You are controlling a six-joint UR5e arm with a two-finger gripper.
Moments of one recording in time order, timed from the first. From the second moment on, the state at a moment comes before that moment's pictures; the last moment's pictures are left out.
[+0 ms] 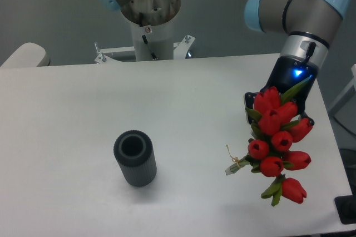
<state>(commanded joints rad) 2.79 -1.97 -1.45 -0.72 0.52 0.84</state>
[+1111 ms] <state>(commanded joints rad) 2.78 -1.85 -1.55 -0.73 0.87 0.87</state>
